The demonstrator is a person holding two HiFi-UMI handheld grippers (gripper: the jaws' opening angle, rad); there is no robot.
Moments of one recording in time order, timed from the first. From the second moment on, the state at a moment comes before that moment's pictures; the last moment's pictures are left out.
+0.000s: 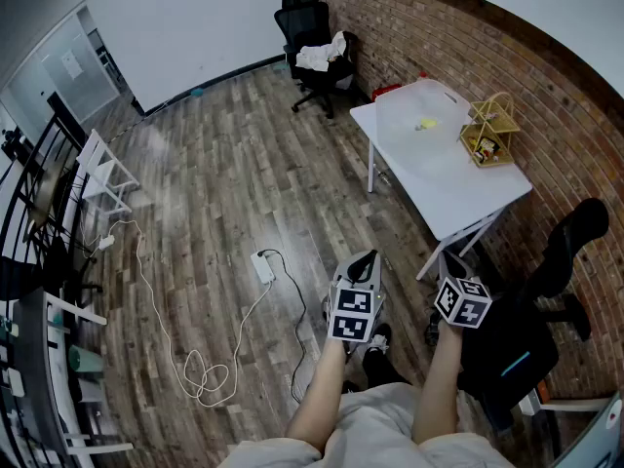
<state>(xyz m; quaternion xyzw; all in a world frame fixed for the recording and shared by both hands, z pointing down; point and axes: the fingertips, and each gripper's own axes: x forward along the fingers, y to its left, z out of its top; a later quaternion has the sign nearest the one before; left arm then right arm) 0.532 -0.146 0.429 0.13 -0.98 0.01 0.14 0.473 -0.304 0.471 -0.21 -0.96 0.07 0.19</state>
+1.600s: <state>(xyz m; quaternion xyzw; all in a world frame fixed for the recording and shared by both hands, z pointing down) 0.298 -0.142 0.424 0.13 -0.98 0.00 0.15 0.268 -0.313 0.397 -0.28 -0.95 0.09 0.15</state>
